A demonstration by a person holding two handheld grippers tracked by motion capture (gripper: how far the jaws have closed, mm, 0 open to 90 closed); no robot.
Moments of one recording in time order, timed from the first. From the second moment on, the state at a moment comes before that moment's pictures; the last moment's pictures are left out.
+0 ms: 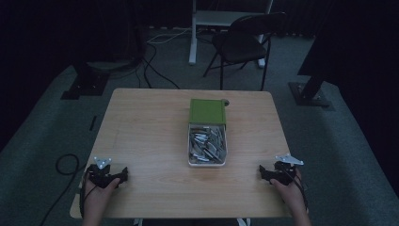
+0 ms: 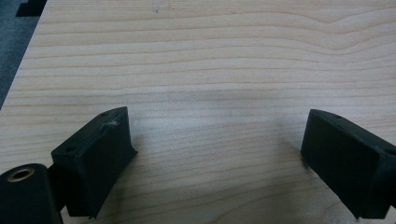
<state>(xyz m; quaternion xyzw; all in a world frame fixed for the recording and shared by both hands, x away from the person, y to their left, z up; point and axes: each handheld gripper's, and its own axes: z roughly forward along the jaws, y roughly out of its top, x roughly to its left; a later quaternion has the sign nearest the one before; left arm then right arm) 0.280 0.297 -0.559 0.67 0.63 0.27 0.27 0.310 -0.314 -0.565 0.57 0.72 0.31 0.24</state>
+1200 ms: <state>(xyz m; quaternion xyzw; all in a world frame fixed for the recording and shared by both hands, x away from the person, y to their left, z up) 0.283 0.294 -0.559 0.67 0.63 0.27 0.27 0.305 -0.288 -0.509 0.53 0.73 0.37 0.23</state>
